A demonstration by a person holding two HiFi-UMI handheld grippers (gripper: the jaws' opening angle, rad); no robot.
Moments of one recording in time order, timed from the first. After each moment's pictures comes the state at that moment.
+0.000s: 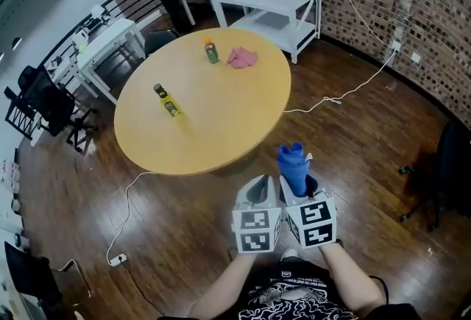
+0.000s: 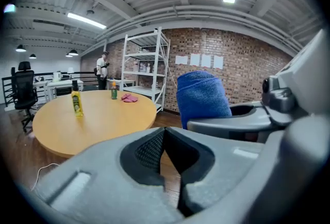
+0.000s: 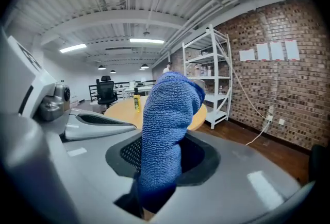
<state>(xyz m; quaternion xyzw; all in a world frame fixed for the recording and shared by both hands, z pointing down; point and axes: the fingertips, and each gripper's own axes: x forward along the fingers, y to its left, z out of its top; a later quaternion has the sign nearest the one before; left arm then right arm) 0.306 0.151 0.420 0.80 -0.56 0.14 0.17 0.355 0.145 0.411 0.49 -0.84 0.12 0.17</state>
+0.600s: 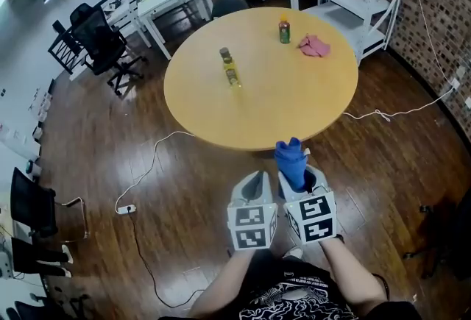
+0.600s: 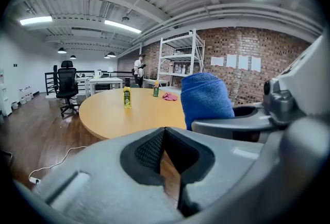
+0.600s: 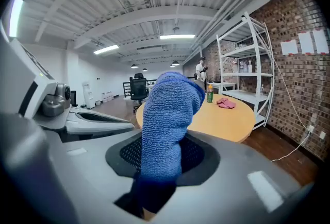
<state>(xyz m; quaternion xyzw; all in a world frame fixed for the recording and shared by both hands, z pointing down) 0.165 0.171 0.438 0.67 -0.70 0.12 0.20 0.216 0.145 0.430 0.33 -0.92 0.11 0.19</state>
